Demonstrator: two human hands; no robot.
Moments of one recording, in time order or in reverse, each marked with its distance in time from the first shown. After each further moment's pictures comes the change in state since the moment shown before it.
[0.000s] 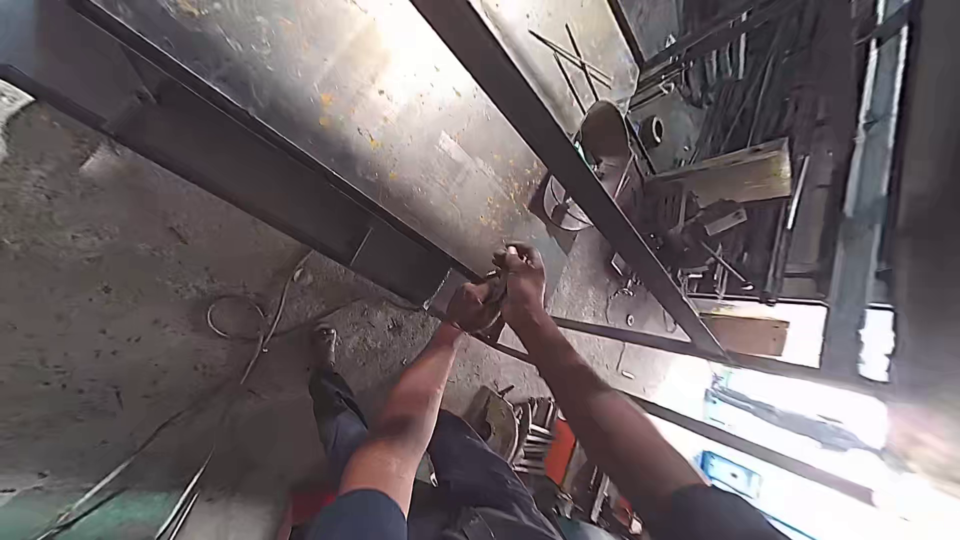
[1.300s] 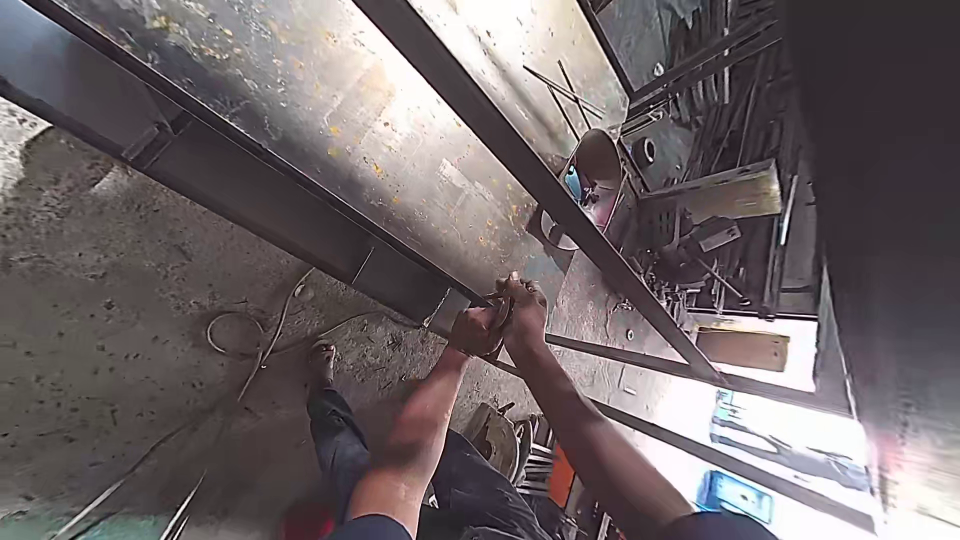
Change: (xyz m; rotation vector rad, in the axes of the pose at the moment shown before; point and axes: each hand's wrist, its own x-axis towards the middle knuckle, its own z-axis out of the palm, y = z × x) left_hand 0.004 0.001 0.013 0.118 0.046 0.087; right_hand 0.010 0.004 -0.004 0.214 0.022 0.018
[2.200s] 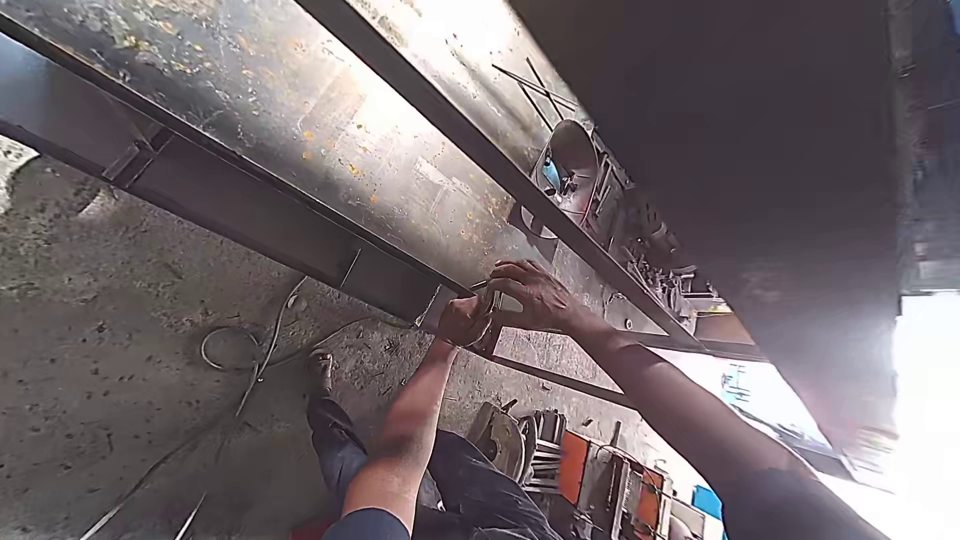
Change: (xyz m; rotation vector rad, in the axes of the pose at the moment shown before) left_hand -0.009 -0.019 0.016 -0.030 0.007 0.085; right_hand 0.050 -0.034 -0.093 -1.307 -0.819 -1.122
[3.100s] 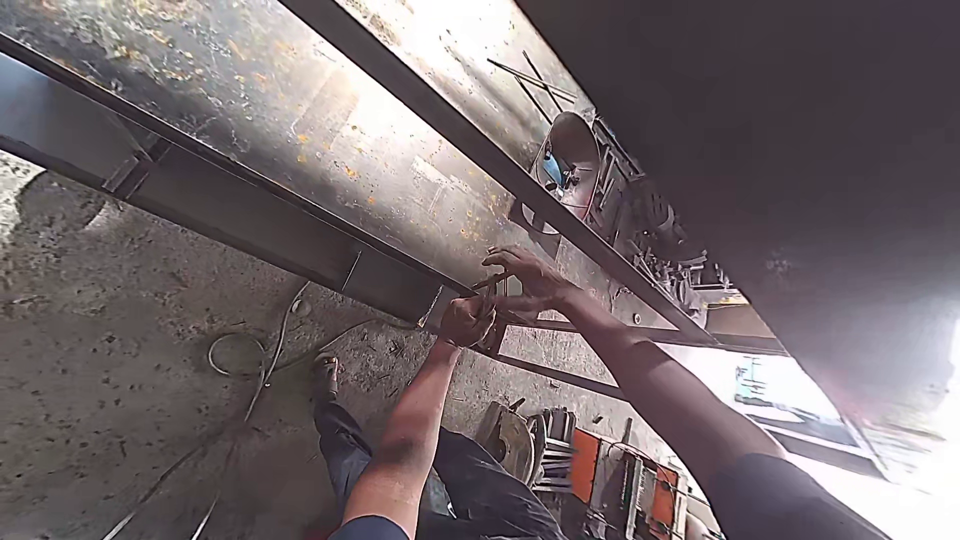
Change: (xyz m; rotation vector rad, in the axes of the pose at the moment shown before) left_hand 0.001 0.001 -0.001 -0.064 0.057 0.009; right_hand 0.042 -0.027 -0.045 0.329 -0.155 0.340
